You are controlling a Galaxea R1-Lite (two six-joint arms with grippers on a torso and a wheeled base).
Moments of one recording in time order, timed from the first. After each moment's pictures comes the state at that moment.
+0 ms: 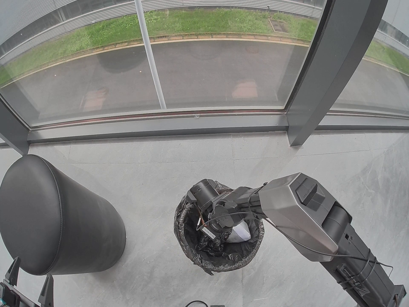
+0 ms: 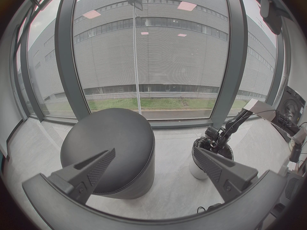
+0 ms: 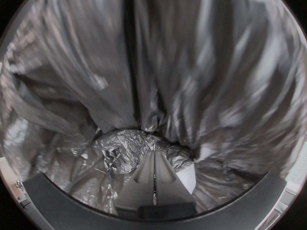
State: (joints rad) left arm 0.00 0.02 -0.02 0.00 0.00 -0.01; right arm 0.73 2.73 -2.00 0.35 -0.38 -0.19
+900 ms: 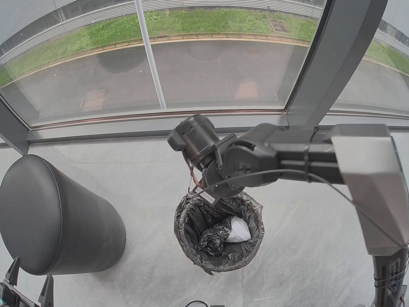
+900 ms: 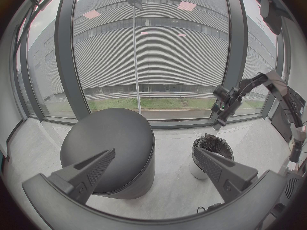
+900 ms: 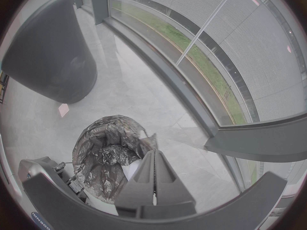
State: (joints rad) left arm 0.00 0.02 -0.02 0.00 0.00 -0.01; right arm 0.85 2.33 -2.00 0.55 -0.61 -0.26
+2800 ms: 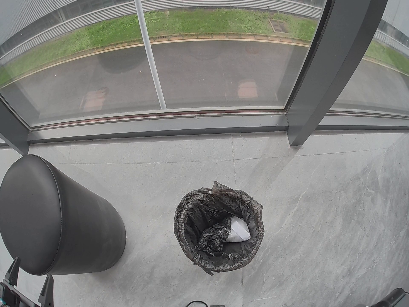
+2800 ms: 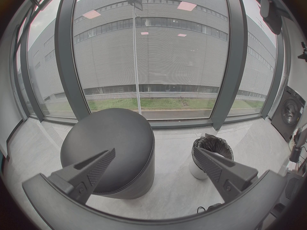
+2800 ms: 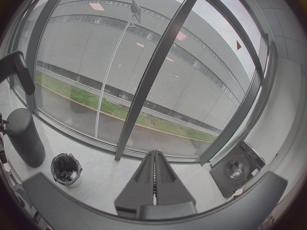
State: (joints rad) left arm 0.00 0.02 -0.02 0.00 0.00 -0.01; right arm -0.01 0.47 -1.74 1.07 -0.28 -0.37
